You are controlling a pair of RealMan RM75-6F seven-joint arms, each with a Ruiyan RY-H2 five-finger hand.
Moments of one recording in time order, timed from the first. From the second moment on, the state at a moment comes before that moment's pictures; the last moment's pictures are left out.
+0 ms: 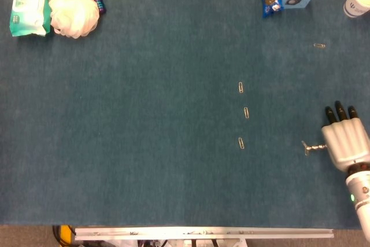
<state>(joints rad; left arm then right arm) 0.00 -1.02 -0.09 -1.67 1.48 1.63 -0.05 0.38 -1.45 -0.16 -1.97 -0.89 1.41 -1.26</state>
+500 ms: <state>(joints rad) 0.00 -1.02 -0.09 -1.67 1.48 1.63 -0.05 0.42 -1.49 -0.13 -1.99 -0.92 1.40 -1.28</state>
